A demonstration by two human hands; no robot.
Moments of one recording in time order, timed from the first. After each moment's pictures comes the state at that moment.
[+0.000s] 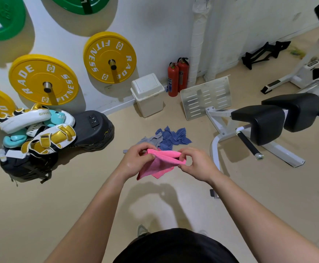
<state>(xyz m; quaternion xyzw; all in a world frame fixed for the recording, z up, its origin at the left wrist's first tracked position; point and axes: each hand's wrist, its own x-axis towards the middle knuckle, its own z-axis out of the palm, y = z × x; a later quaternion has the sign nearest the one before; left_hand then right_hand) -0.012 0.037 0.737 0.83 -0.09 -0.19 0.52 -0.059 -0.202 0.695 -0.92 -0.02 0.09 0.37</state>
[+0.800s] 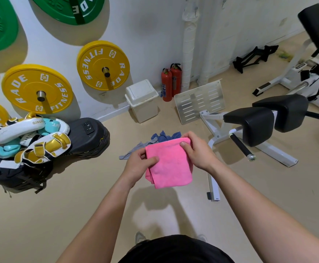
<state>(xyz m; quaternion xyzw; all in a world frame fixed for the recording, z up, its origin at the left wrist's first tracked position) -0.018 0.003 0.716 0.76 0.04 -0.21 0.61 -0.041 -0.227 0.738 -0.90 0.04 0.05 0.44</state>
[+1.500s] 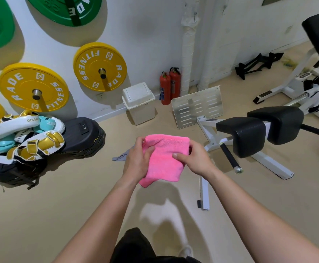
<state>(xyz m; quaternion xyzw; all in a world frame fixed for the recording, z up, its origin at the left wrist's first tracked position) -0.005 -0.100 0.726 0.91 -0.03 -0.02 0.42 -0.032 -0.310 0.729 -0.81 0.07 0.06 0.57</state>
